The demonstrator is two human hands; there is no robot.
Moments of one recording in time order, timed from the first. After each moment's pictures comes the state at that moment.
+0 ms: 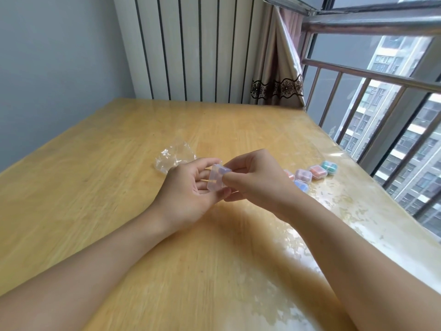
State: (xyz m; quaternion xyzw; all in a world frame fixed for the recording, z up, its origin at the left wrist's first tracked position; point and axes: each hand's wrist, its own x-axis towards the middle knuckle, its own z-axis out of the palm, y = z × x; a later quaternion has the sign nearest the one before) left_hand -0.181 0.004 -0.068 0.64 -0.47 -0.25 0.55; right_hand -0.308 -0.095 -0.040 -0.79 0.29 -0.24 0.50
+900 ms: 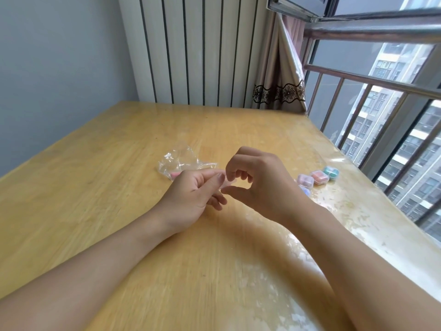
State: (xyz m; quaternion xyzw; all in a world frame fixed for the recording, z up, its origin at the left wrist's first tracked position) left_hand -0.172 0.001 -0.071 0.59 -0.49 -0.32 0.55; right_hand -0.315 -0.109 -0.044 -0.93 0.11 -0.32 0.13
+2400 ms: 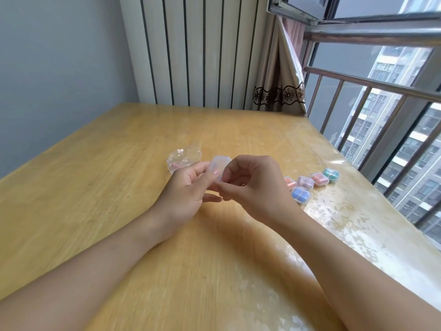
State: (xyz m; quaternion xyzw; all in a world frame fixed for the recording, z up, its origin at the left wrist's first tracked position) left_hand -0.171 0.001 -0.068 0.58 -0.47 -0.32 0.59; right_hand -0.303 -0.092 -0.052 -0.81 0.20 -0.36 0.41
